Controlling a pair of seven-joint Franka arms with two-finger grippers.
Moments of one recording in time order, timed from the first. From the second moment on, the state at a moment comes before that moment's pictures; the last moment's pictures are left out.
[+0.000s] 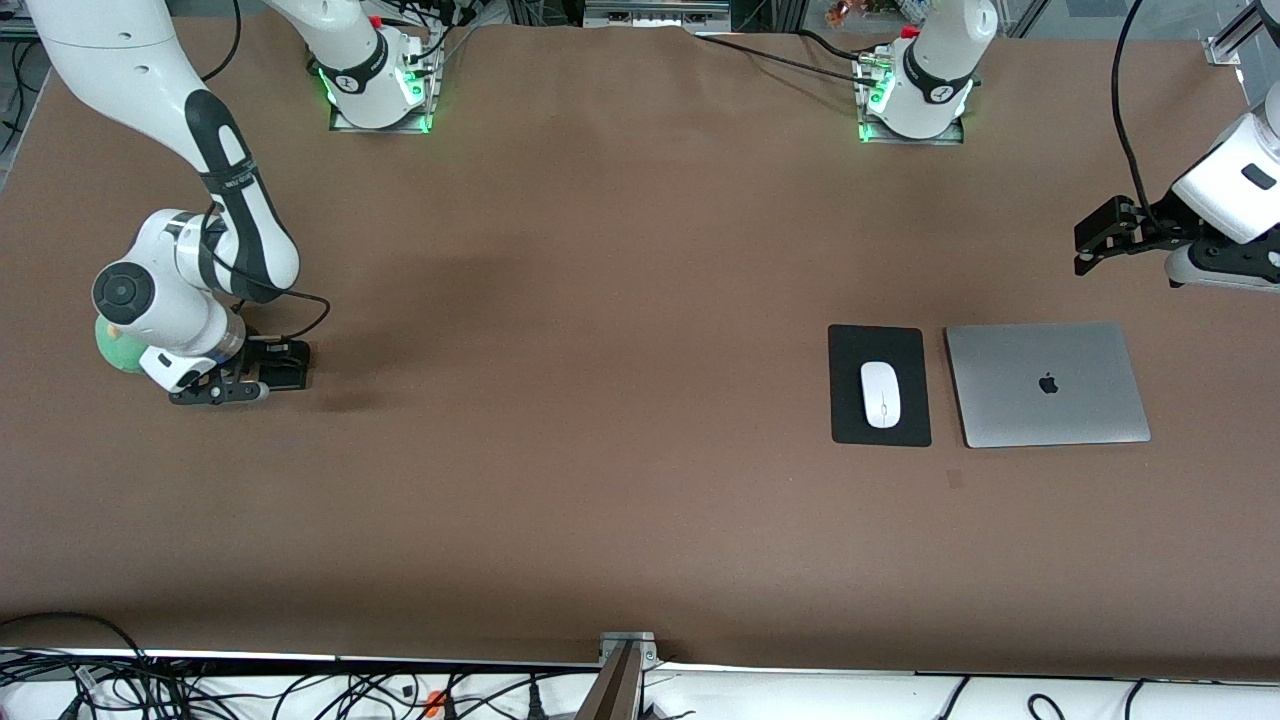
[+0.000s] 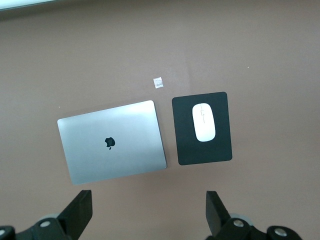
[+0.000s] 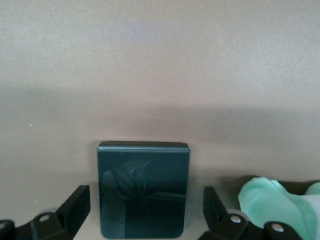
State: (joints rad) left arm 0.06 0.01 -0.11 -1.61 0.05 1.65 0.09; right arm 0.14 0.47 -0.26 -2.10 0.06 2.48 -0.25
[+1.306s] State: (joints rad) left arm 0.06 0.01 -0.11 -1.61 0.05 1.64 0.09; right arm 0.07 -0.02 -0.14 -1.75 0.05 1.61 -0.08
